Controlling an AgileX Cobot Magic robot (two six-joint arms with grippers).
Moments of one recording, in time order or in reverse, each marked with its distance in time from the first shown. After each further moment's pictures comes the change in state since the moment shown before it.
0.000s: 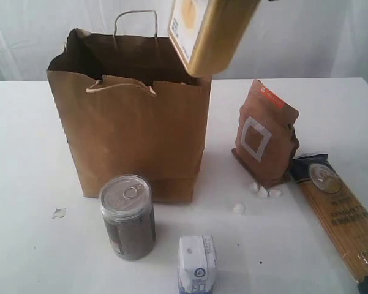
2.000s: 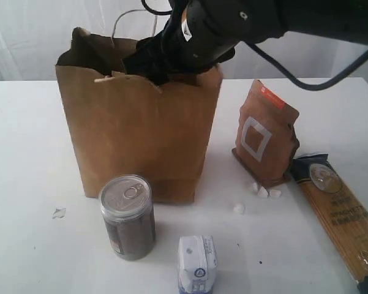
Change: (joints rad) left arm 0.000 0.000 0.000 0.000 0.000 0.000; right arm -0.023 0.378 -0.085 -0.020 0.002 -0.028
